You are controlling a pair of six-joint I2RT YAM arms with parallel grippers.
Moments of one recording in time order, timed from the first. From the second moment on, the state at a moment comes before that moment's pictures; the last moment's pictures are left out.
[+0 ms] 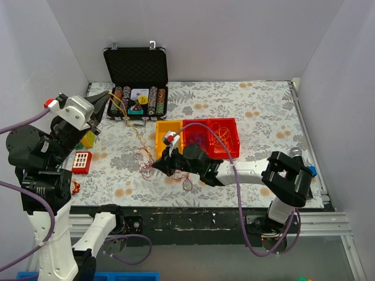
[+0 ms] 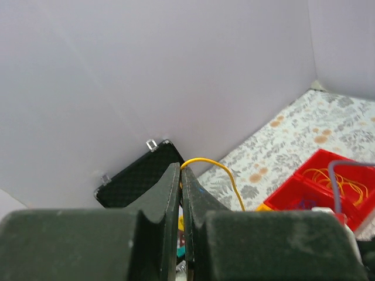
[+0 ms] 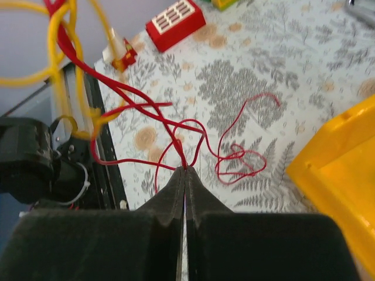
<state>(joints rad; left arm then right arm) -0.04 0.81 1.57 -0.51 0.57 0.31 1.13 1.68 0.90 0.63 -0.15 0.36</state>
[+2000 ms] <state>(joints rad) -0.77 1.72 1.63 -0.11 0.35 0.16 1.26 0.46 0.74 0.00 0.63 0.20</state>
